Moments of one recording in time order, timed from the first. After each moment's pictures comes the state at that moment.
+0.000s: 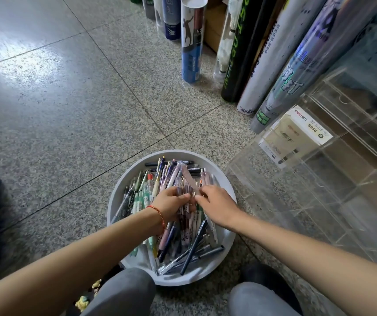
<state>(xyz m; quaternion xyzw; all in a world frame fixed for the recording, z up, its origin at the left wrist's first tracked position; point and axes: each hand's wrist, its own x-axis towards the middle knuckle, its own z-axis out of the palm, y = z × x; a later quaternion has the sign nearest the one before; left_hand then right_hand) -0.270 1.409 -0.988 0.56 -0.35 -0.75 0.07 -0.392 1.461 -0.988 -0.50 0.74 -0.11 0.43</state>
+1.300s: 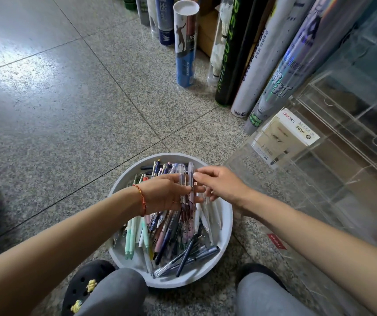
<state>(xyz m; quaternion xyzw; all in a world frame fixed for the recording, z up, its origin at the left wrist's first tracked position) -0.268 1.374 -0.961 0.38 -0.32 -0.87 -0.03 -0.415 1.445 -0.951 -0.35 0.68 -0.31 0.57</state>
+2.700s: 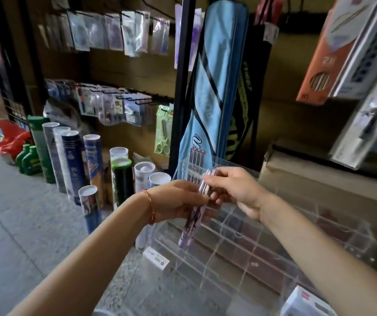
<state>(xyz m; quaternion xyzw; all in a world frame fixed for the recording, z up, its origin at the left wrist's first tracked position) -0.478 1.448 -0.640 0.09 -0.64 -0.77 -0.05 -0.577 1.567 -0.612 -0.35 0.69 -0.55 0.31</state>
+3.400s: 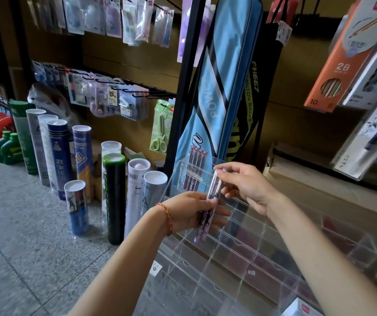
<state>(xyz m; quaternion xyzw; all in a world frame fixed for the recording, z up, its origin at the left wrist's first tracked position) -0.512 1.449 -0.667 0.10 -0.58 -0.81 -0.04 -0.613 1.554 -0.615 -0.34 0.74 -0.53 0.23</state>
